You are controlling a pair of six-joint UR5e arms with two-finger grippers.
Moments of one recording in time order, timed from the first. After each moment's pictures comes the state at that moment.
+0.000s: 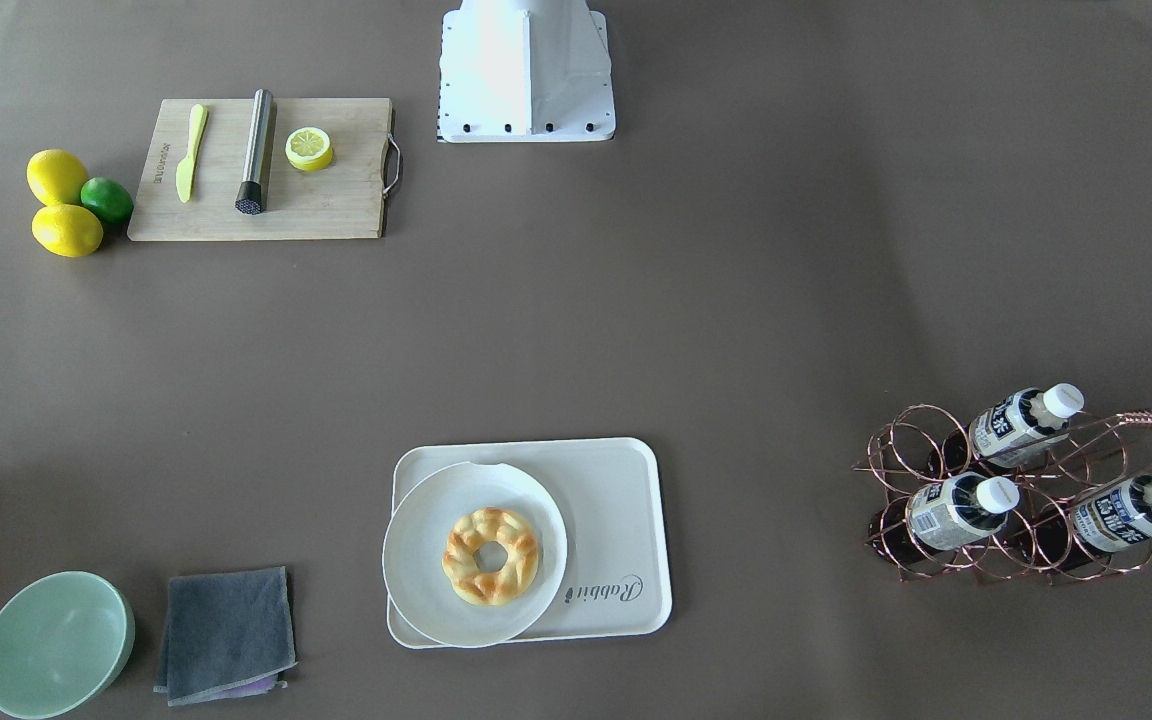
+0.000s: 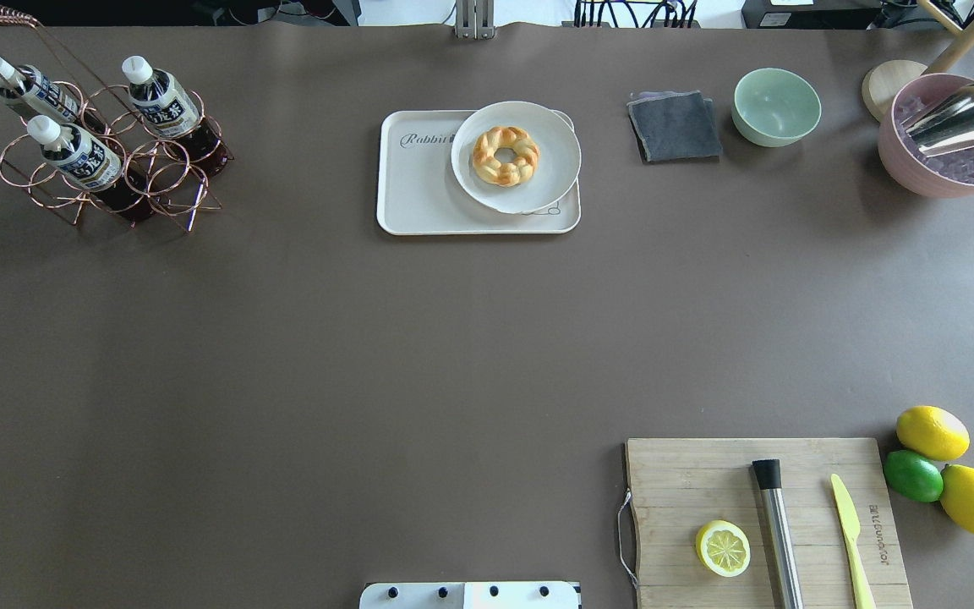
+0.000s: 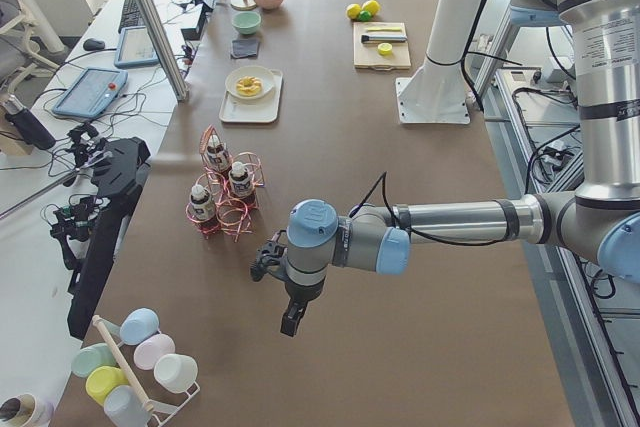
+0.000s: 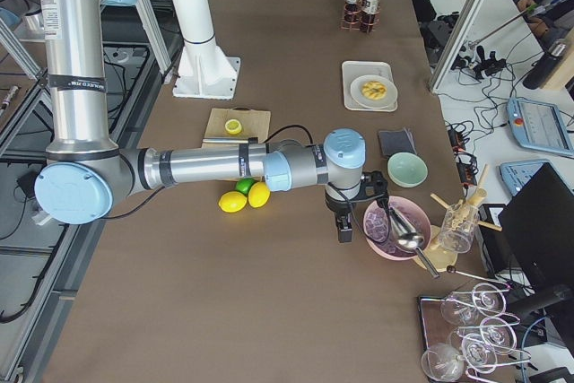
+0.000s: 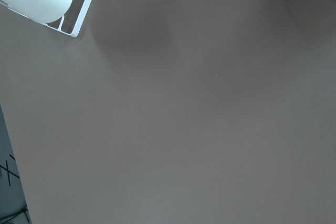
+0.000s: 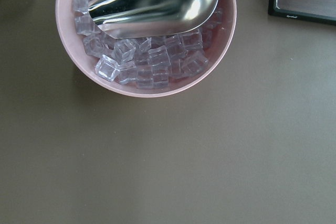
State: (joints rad) left arm -1.57 -1.37 -1.69 -1.80 -2.18 0.23; right arm 1.49 -1.55 1.67 -1.48 2.28 0.07
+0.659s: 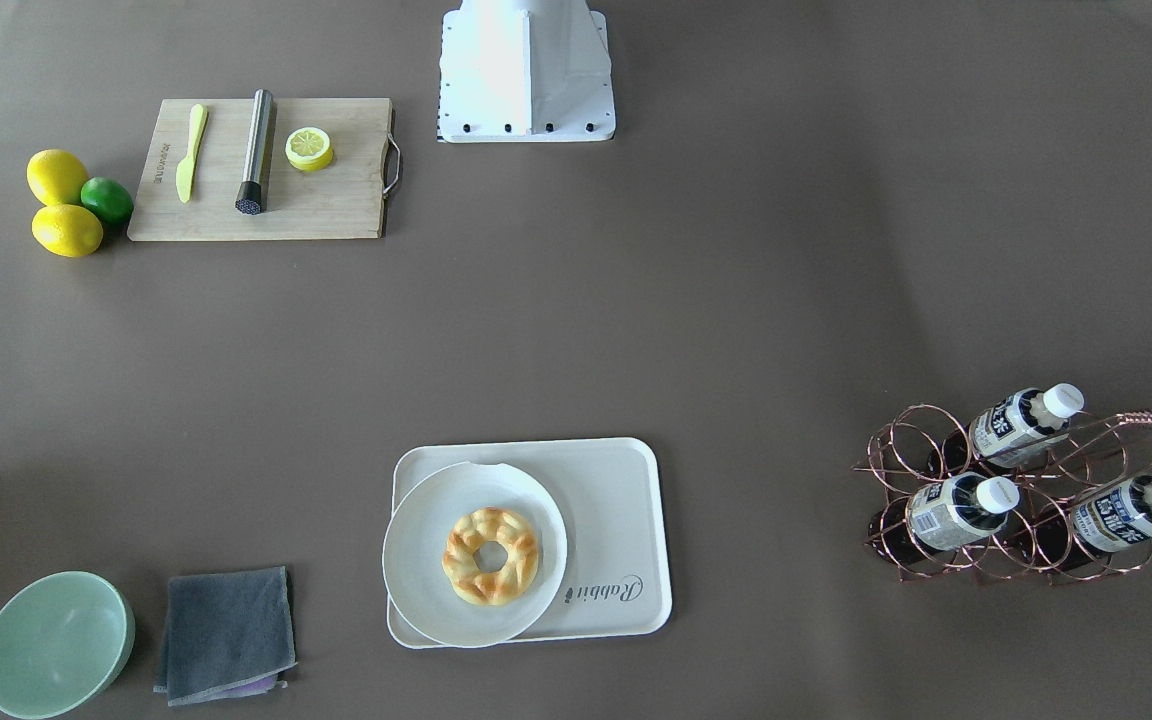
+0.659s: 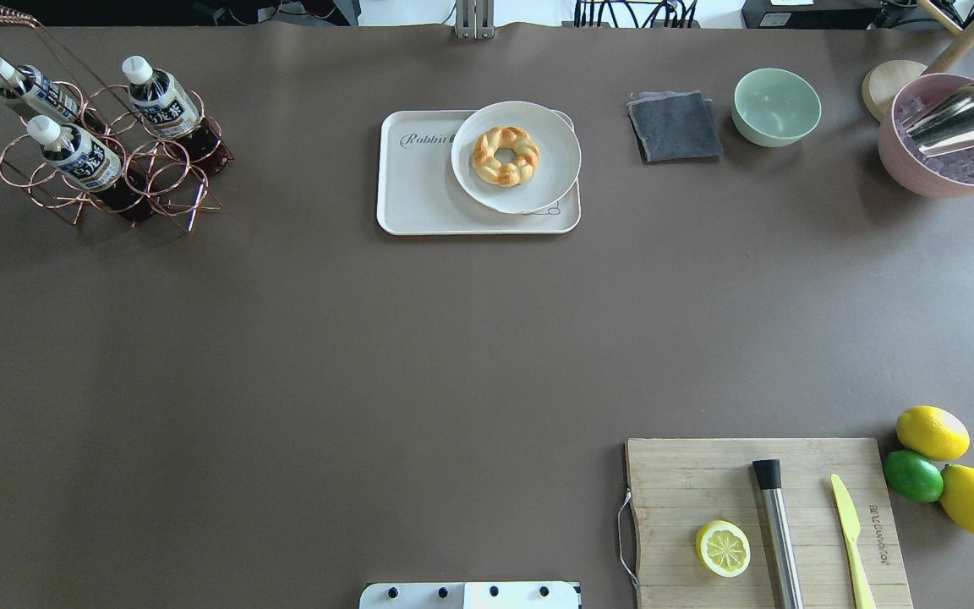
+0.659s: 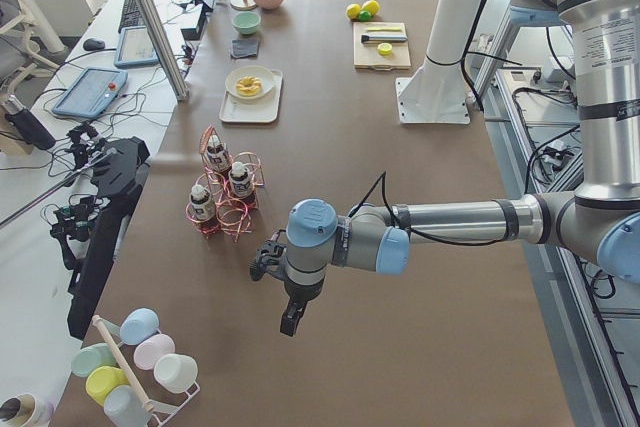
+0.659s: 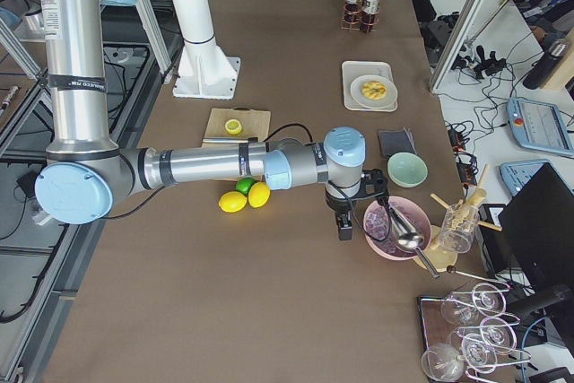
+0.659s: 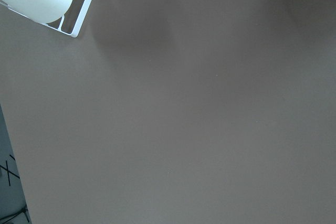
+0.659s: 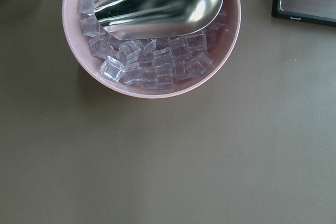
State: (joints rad) left arm -1.57 -1.37 -1.69 -1.80 -2.18 0.23; right arm 1.49 -1.55 1.68 -1.48 2.29 0.07
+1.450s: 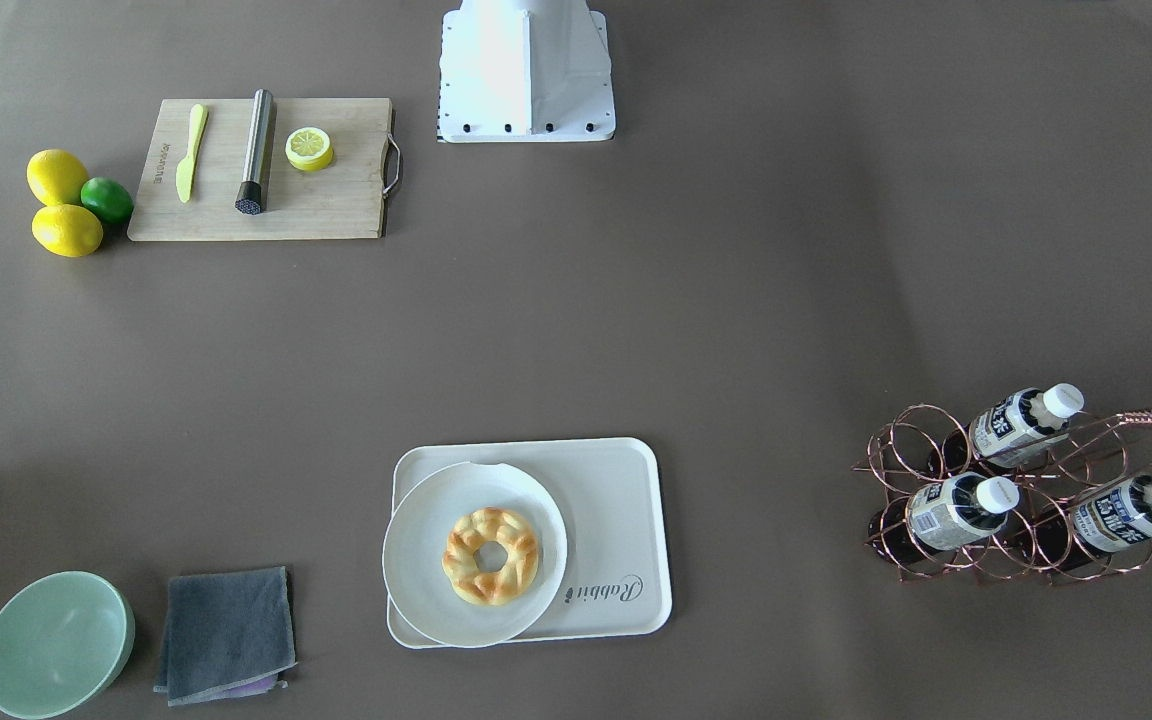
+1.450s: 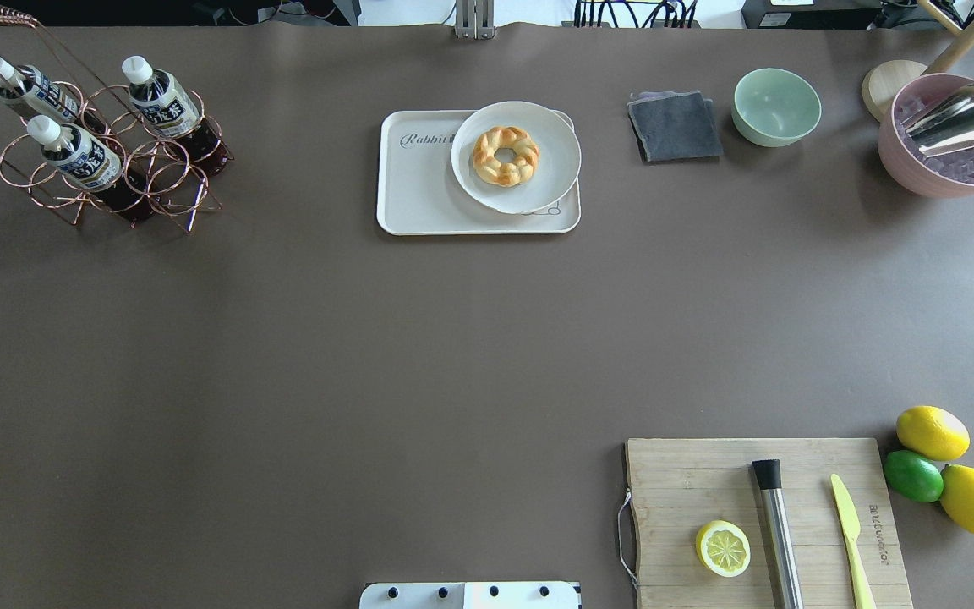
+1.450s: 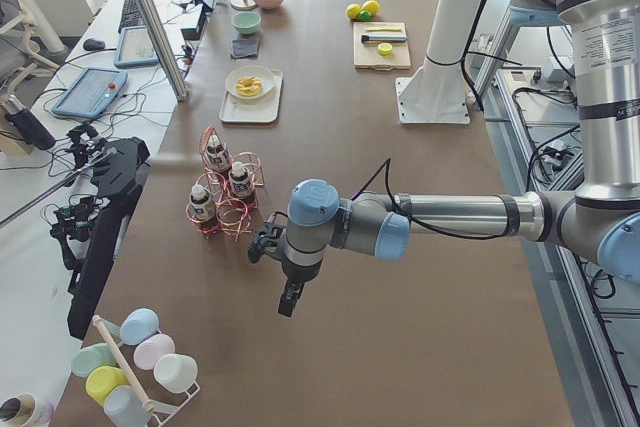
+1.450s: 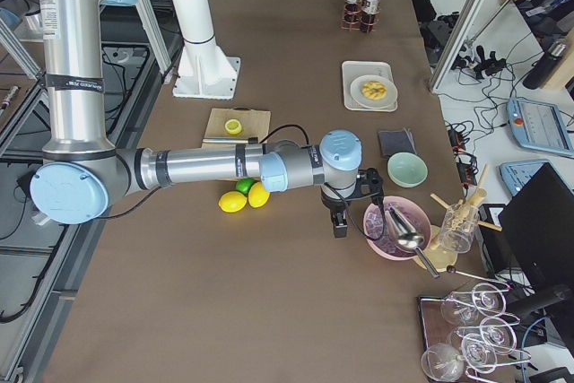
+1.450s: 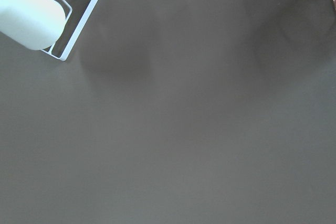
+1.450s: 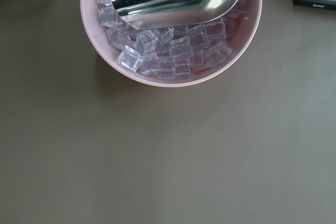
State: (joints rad) left arm -1.53 -1.37 -1.79 -1.81 -2.23 0.05; right arm 1.48 -1.58 1.70 -1.47 2.37 0.07
